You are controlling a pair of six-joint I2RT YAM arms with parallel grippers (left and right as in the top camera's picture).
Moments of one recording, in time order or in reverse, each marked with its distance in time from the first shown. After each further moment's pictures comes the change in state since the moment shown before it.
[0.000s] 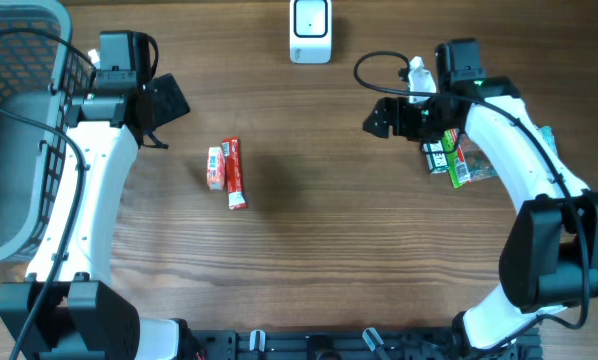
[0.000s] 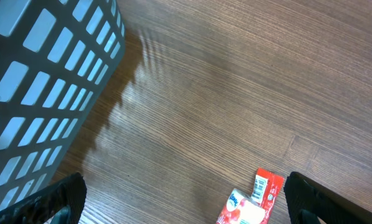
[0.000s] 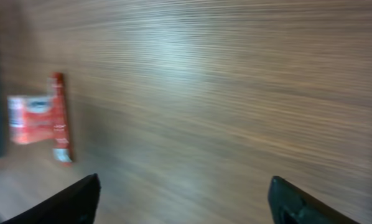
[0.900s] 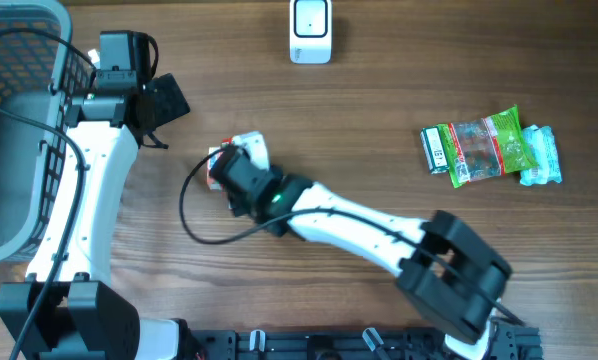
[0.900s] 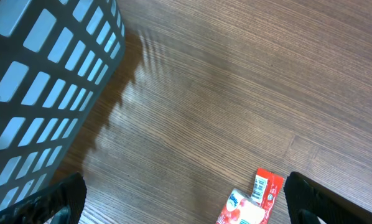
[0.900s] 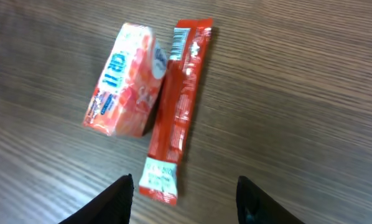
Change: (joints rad) left arm 0.000 0.000 0.000 0.000 0.000 0.000; right arm 0.887 0.154 0.000 0.406 0.766 0.462
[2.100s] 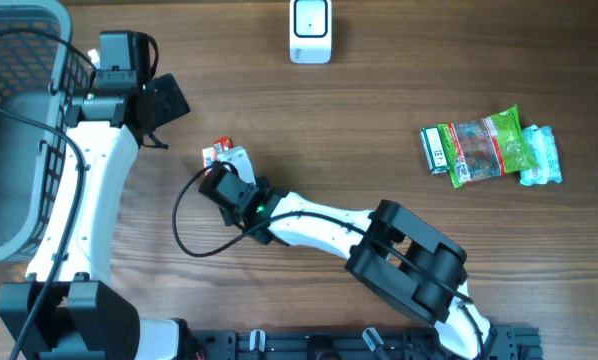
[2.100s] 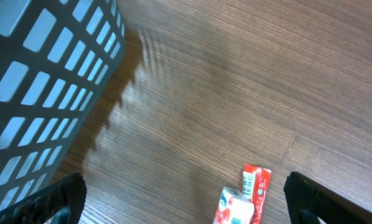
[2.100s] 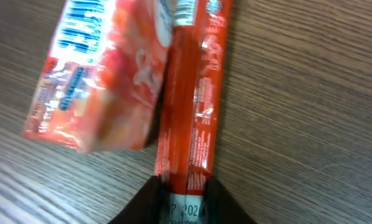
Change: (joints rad) left arm 0.000 0.000 0.000 0.000 0.000 0.000; right arm 0.018 0.164 0.001 0.149 0.000 -0.071
